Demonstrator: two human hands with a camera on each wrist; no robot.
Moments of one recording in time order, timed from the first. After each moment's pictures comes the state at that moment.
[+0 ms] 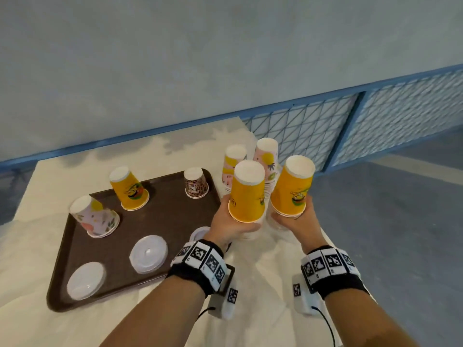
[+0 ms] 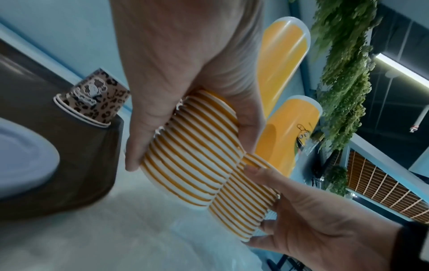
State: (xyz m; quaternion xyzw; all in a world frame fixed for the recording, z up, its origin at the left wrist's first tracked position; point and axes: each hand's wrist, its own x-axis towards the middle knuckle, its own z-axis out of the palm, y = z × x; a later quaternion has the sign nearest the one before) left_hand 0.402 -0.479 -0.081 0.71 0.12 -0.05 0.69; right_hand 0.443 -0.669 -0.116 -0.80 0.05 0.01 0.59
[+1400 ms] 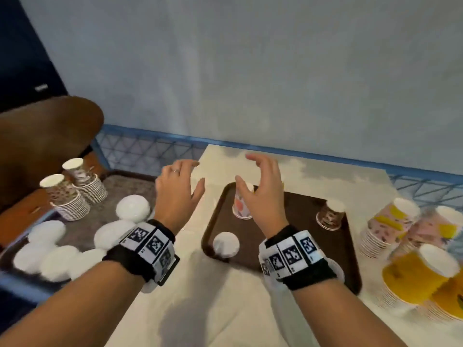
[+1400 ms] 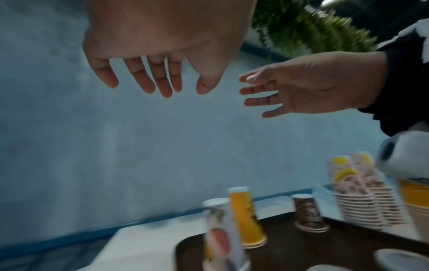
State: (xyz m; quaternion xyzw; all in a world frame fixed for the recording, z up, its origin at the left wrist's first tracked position) left_hand 0.198 -0.184 0.036 0.90 0.30 0.31 0.10; right_hand 0.312 -0.317 0.042 -0.73 -0.41 -0.07 0.54
